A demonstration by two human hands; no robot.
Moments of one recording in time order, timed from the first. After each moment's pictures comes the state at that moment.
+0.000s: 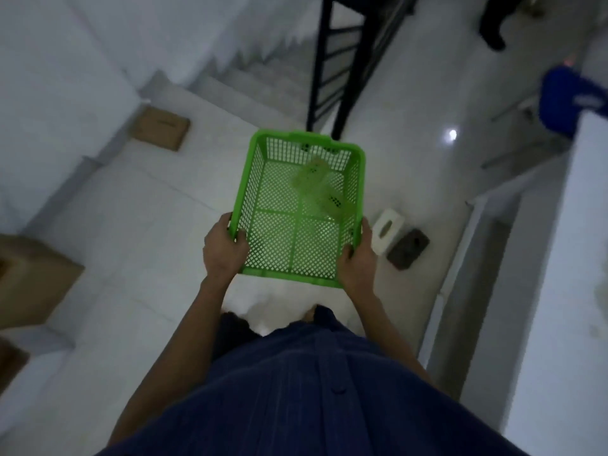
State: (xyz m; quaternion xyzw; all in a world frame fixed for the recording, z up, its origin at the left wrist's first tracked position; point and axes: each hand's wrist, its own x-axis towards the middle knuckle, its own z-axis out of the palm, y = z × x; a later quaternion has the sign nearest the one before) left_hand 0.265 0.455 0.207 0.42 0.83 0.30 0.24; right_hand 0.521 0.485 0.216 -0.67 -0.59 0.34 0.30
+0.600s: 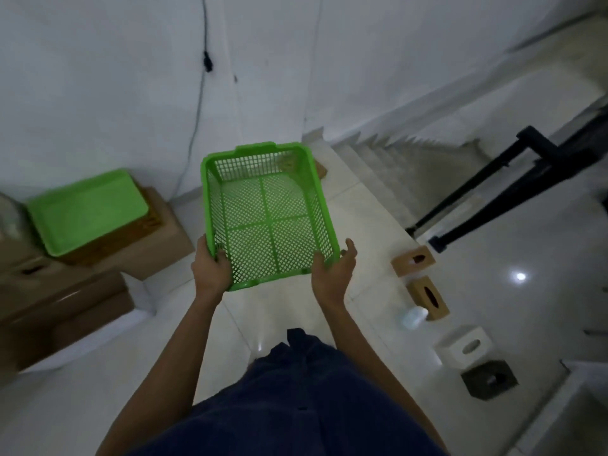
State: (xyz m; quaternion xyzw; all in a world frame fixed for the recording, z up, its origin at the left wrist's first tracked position) left_hand -0.130 0.219 0.220 0.12 0.86 0.47 0.17; right_hand 0.050 0.354 0.250 -0.58 -0.58 0.50 0.29
